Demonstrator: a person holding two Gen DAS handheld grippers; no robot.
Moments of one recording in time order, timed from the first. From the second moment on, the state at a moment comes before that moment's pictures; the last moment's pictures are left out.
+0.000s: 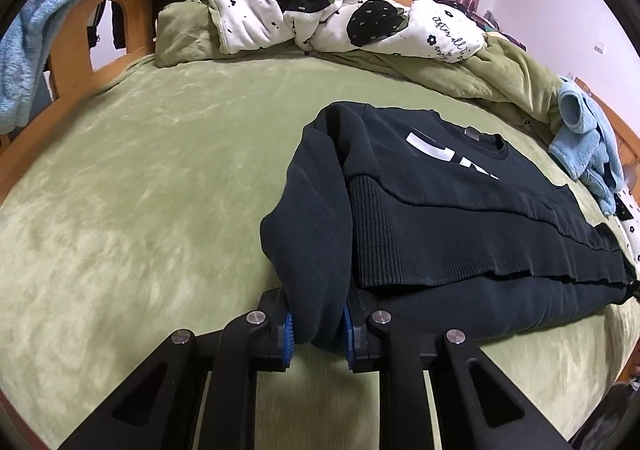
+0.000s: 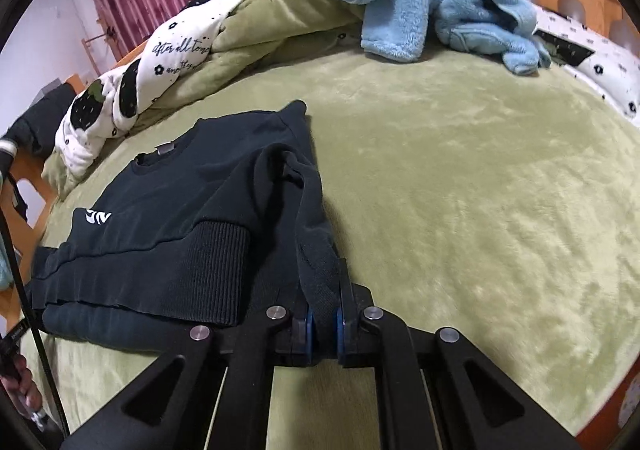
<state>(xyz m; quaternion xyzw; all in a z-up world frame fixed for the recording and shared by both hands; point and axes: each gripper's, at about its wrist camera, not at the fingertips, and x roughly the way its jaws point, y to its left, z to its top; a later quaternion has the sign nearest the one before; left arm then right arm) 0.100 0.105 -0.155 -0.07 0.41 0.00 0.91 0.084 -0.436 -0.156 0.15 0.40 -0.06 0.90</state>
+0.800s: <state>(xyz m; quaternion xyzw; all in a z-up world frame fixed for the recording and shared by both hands) 0.039 0.105 -0.148 -0.03 0.42 0.01 0.91 0.002 -0.433 -0.129 0.11 0.37 -0.10 0.92</state>
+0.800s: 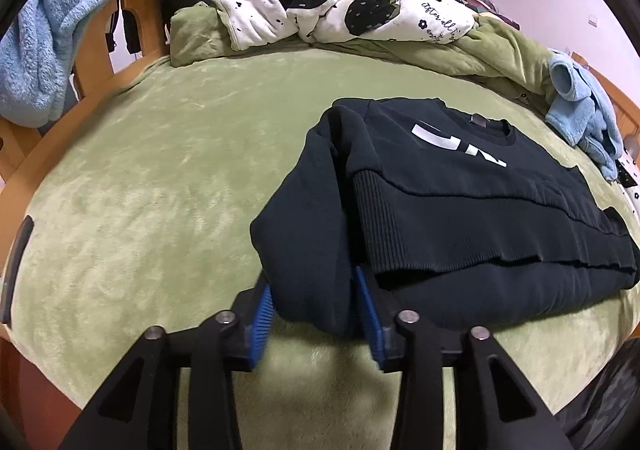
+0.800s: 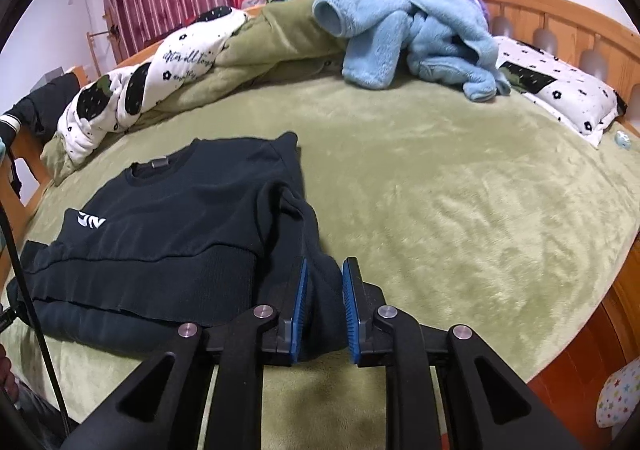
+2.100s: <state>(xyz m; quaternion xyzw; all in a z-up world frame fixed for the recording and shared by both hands) 0.047 0.054 -0.157 -0.03 0.44 -0.06 0.90 0.025 -0.321 -0.171 0.10 0.44 0.05 0.89</state>
